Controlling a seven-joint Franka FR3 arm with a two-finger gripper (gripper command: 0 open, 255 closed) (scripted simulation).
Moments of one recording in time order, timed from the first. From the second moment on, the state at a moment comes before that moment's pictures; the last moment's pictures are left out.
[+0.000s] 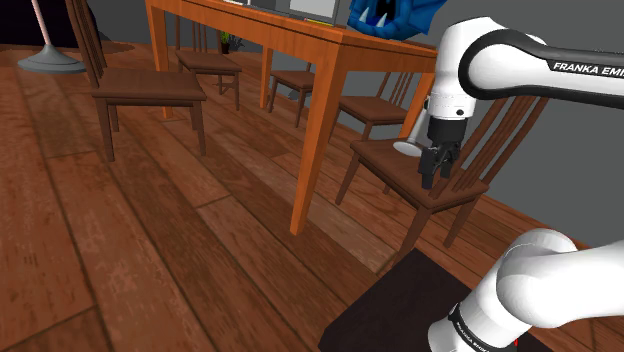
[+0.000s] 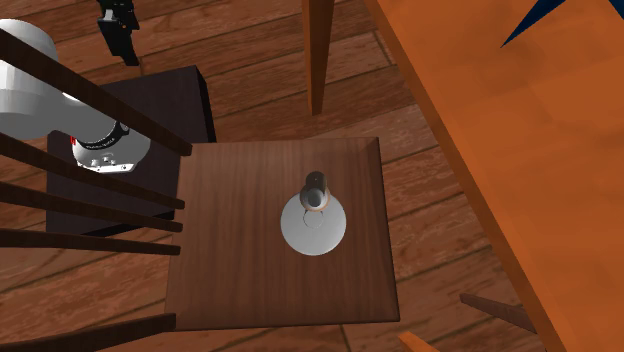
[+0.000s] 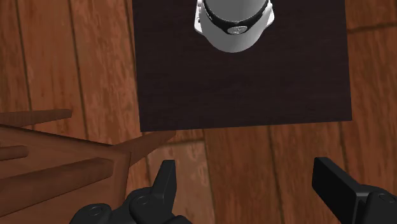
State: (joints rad) arm -0.01 -0.77 0.00 -2.45 -0.07 1.43 0.04
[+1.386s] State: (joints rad) arm -0.11 -0.38 -0.30 -2.00 -0.15 1.65 -0.25
